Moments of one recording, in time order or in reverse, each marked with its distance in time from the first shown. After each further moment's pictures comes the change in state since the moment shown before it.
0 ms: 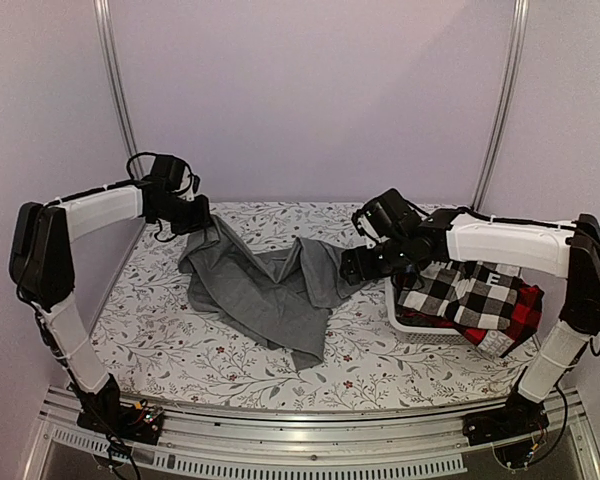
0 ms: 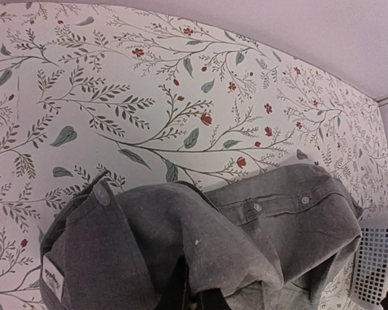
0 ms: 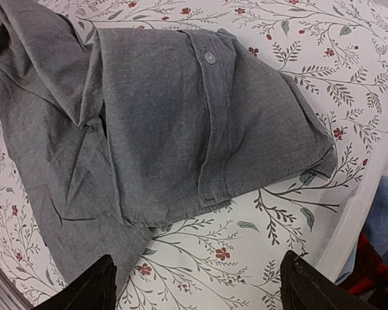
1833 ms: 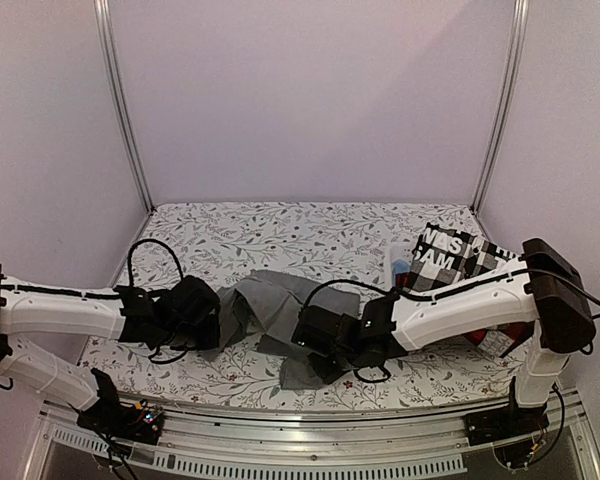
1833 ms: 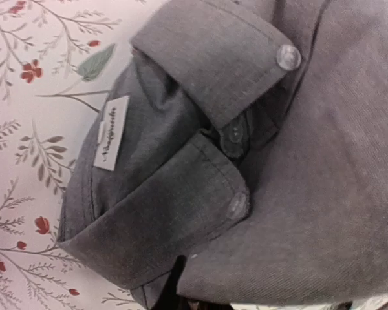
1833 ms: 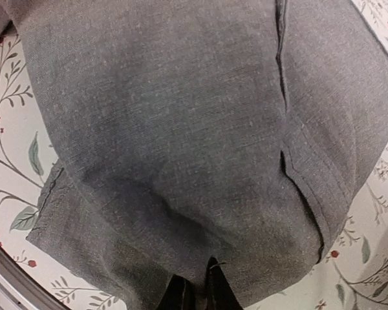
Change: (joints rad) left arm -0.675 -0.532 -0.828 0.031 -0.483 -0.499; right arm 0.513 0.149 -0.101 -0.027 0.226 0.209
